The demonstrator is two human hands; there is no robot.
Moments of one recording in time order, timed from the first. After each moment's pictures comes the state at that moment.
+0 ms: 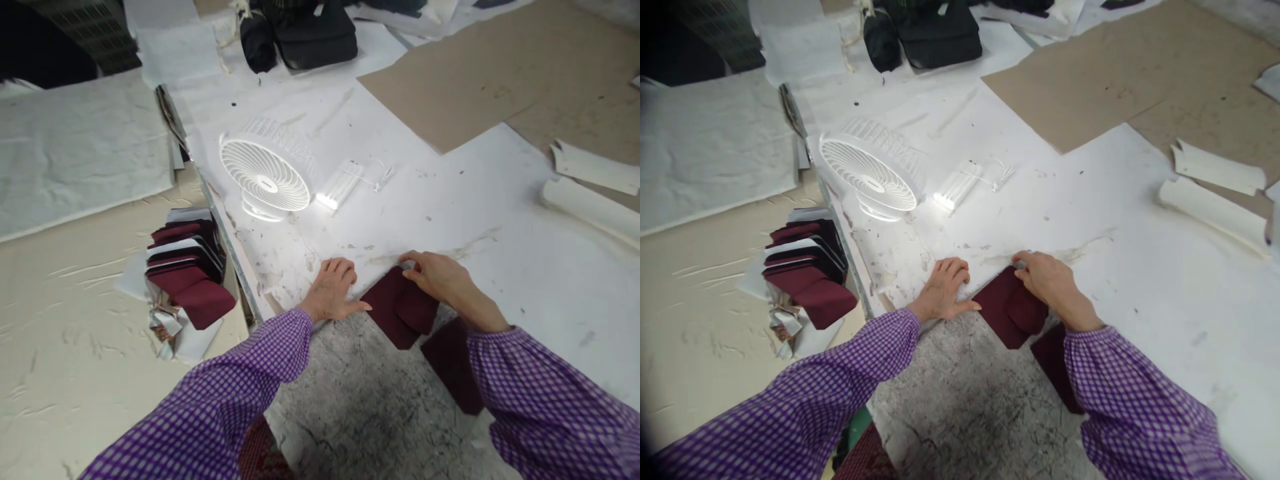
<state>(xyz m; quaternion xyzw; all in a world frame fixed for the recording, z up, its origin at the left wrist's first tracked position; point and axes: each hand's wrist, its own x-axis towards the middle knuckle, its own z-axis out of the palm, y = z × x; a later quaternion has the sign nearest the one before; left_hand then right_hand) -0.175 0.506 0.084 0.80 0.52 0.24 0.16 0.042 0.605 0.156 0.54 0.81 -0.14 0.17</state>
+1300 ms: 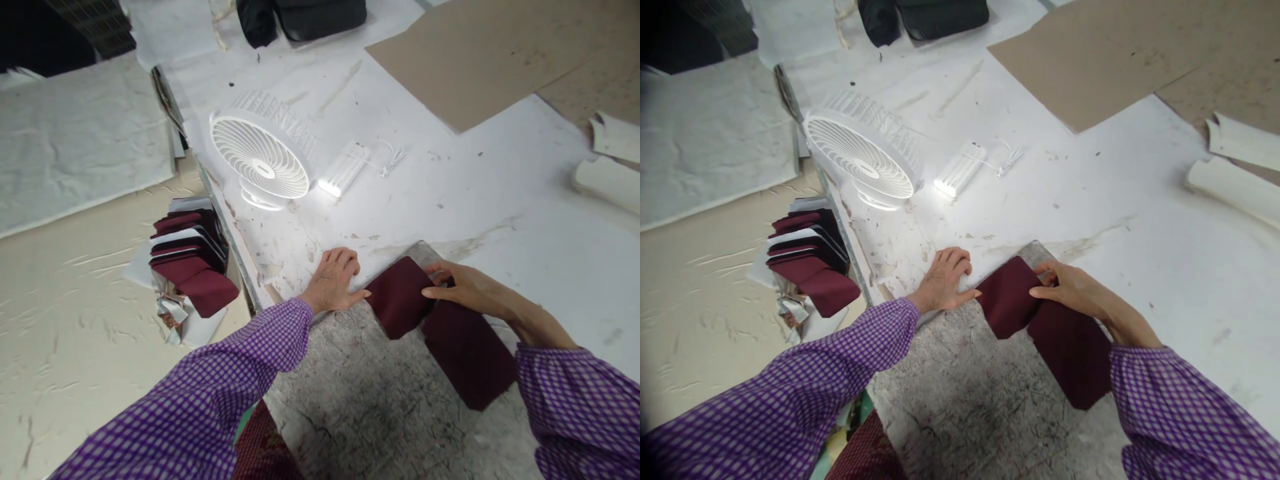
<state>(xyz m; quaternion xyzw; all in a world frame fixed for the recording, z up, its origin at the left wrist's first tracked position) -0.173 0.505 0.091 0.78 0.55 0.21 0.19 0.104 0.600 0.138 0.53 0.71 -0.45 0.10</state>
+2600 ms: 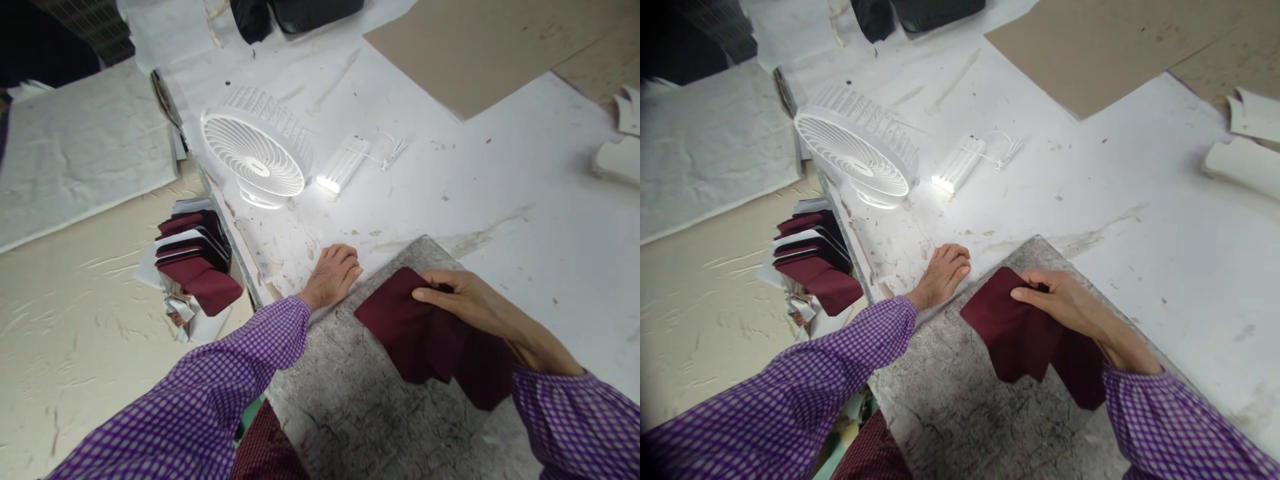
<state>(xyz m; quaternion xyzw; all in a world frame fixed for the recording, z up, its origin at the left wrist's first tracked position) -0.177 0.506 0.095 0.77 0.56 0.24 0.22 0.072 0.563 0.170 0.48 0.67 -0.57 -0.01</state>
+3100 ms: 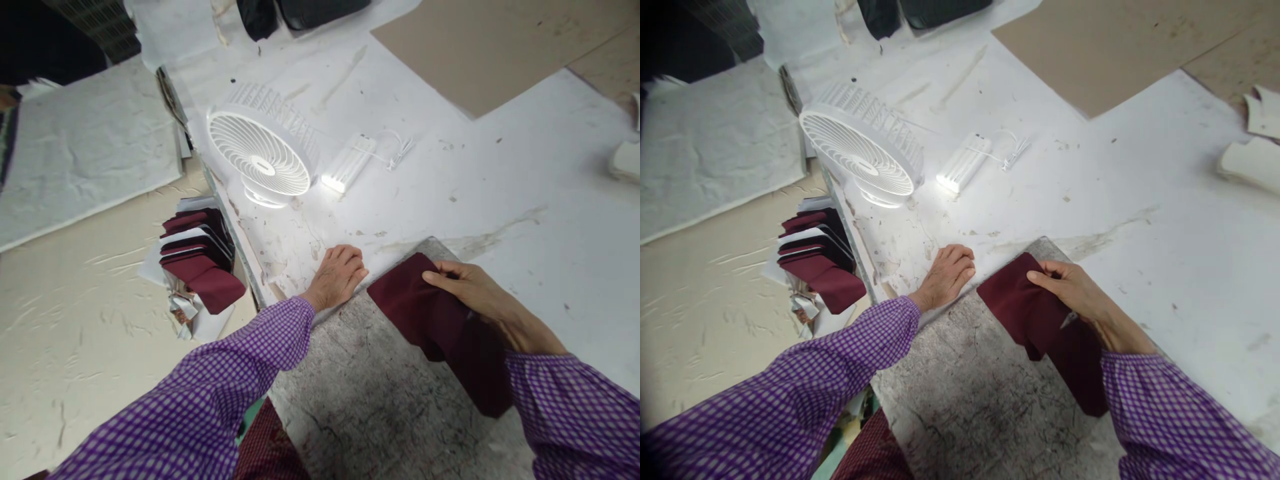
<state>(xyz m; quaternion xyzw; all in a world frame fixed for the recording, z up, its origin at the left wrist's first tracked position) -0.177 0.507 0.093 0.77 0.56 0.24 0.21 0.079 0.576 0.138 0.58 0.51 -0.63 -0.05</state>
